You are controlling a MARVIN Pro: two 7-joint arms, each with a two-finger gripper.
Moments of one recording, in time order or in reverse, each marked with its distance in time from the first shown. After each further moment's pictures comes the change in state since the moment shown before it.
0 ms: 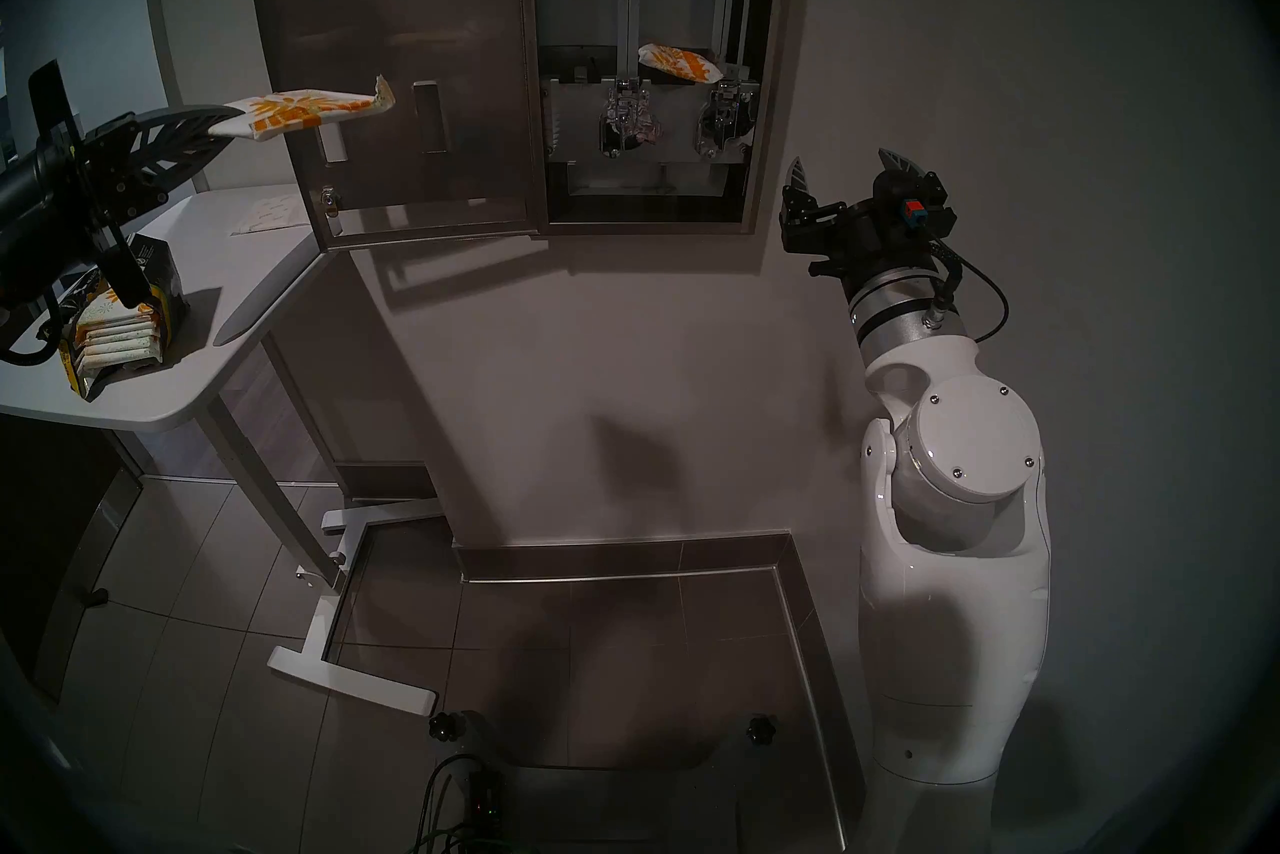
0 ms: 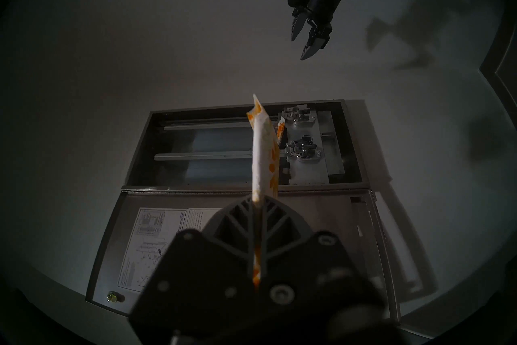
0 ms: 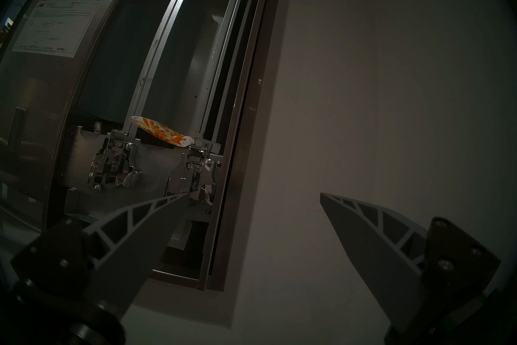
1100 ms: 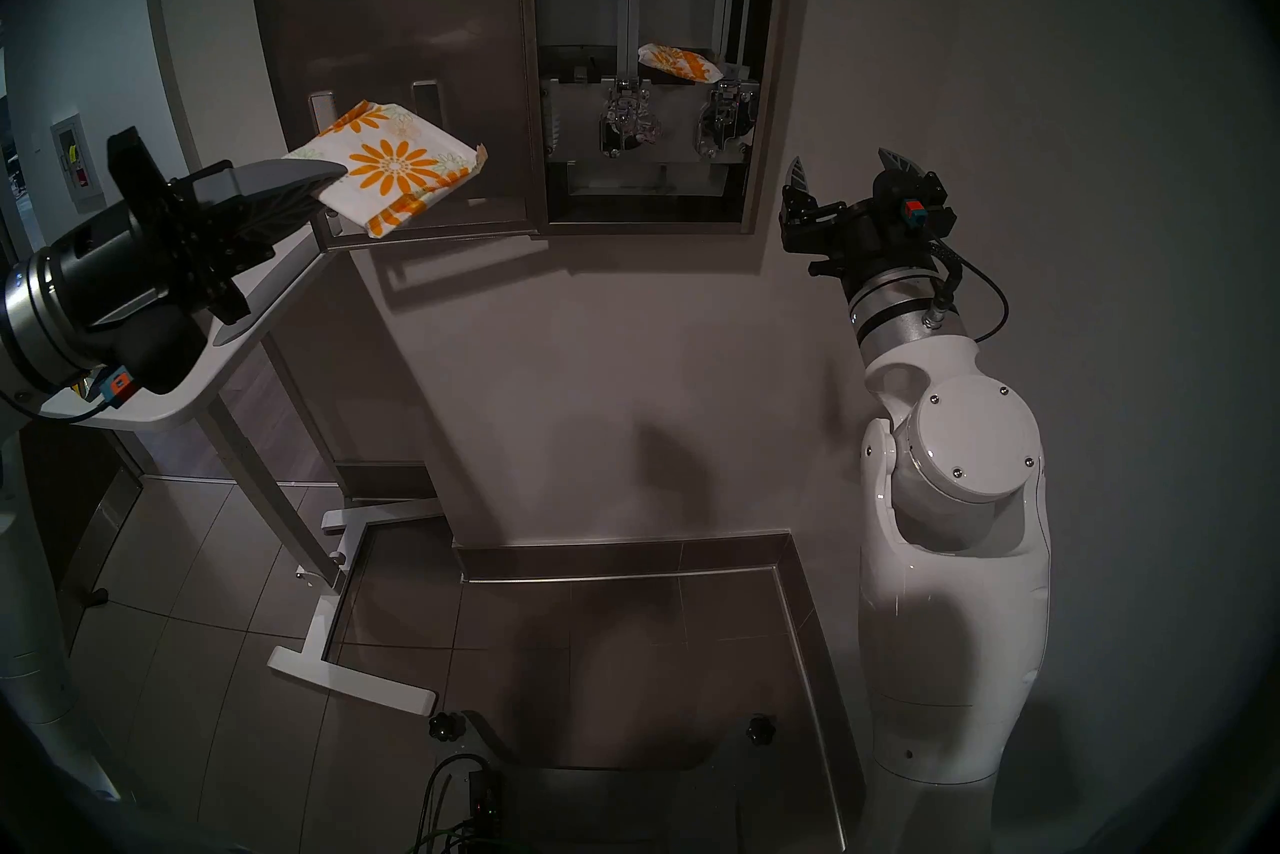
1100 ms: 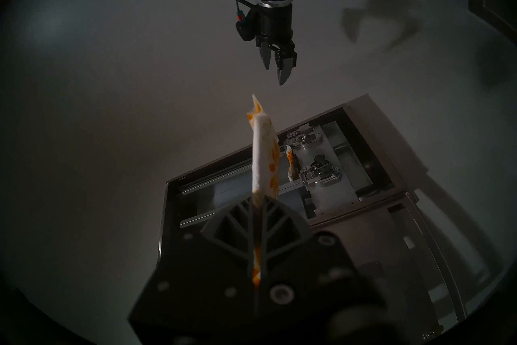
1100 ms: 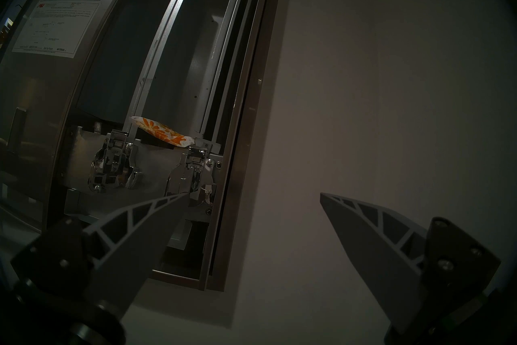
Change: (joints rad) left arm -0.024 -0.137 0.274 0.047 0.451 -0.484 0.253; right arm 0.000 0.001 -0.001 0.000 0.002 0.000 -0.001
